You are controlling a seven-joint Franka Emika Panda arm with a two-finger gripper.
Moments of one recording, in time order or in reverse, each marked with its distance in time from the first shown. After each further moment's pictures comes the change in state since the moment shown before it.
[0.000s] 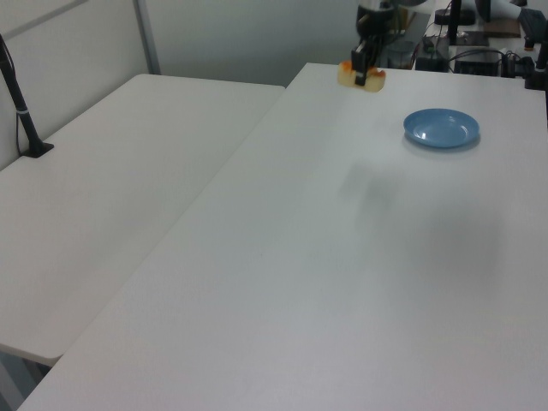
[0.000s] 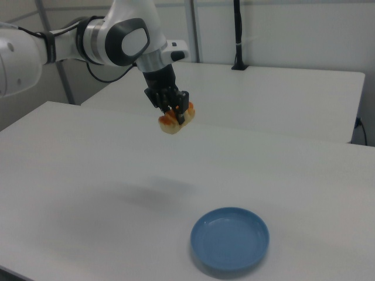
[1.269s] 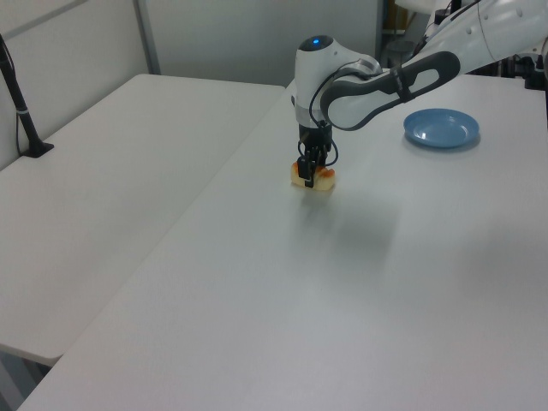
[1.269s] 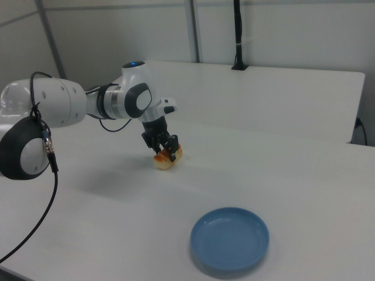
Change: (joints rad) arm 0.189 0.492 0.000 0.220 -0.061 0.167 0.172
